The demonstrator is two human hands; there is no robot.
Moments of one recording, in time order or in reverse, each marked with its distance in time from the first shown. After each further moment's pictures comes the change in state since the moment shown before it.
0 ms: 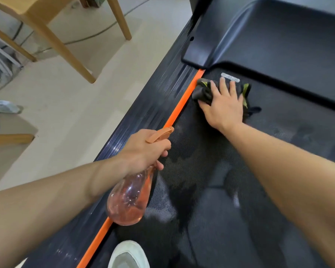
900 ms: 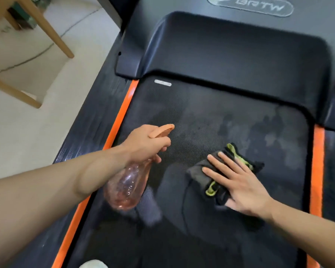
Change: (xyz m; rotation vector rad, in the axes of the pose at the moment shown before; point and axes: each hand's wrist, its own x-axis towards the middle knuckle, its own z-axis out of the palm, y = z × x) left_hand 0.006 0.087 0.108 0.269 -0.245 0.174; right_hand -0.233 0.201 0.000 -0.234 -0.043 -0.456
